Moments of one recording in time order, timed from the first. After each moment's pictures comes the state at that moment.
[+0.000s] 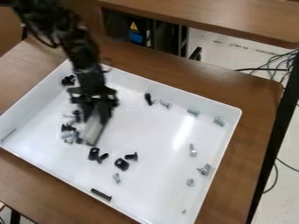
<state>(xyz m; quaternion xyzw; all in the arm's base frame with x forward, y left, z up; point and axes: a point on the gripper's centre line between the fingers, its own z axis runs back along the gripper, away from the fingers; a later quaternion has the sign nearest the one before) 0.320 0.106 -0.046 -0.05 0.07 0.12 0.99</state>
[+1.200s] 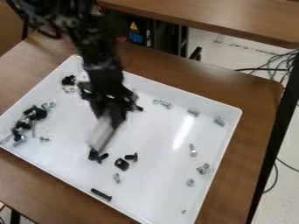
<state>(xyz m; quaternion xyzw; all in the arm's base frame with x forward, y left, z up) 0.304 -0.017 0.017 -0.08 0.01 -0.04 1.00</state>
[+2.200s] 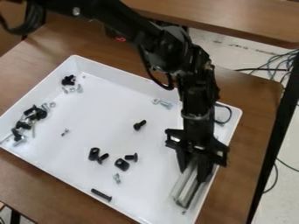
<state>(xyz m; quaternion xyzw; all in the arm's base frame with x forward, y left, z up) 0.298 -0.172 -0.042 -0.13 0.11 -0.10 0.98</state>
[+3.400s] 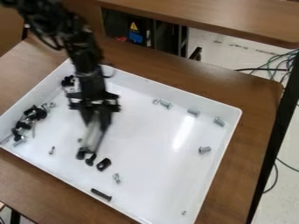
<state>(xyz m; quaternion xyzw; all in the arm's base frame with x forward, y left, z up) 0.306 0.098 -0.048 -0.04 0.12 0.15 0.98</state>
